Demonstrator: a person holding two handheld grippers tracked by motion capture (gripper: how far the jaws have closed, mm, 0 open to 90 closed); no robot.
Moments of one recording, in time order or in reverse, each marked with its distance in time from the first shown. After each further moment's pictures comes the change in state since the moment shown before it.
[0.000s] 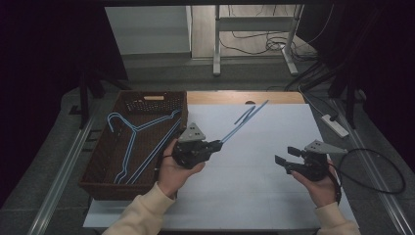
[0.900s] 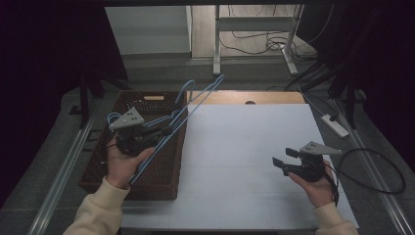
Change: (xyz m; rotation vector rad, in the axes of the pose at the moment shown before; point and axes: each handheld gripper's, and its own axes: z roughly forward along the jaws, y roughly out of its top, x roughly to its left) left arm 0.069 -0.017 -0.102 -0.105 0.099 -0.093; right arm 0.003 -0.005 0.008 0.030 -0.013 -0.032
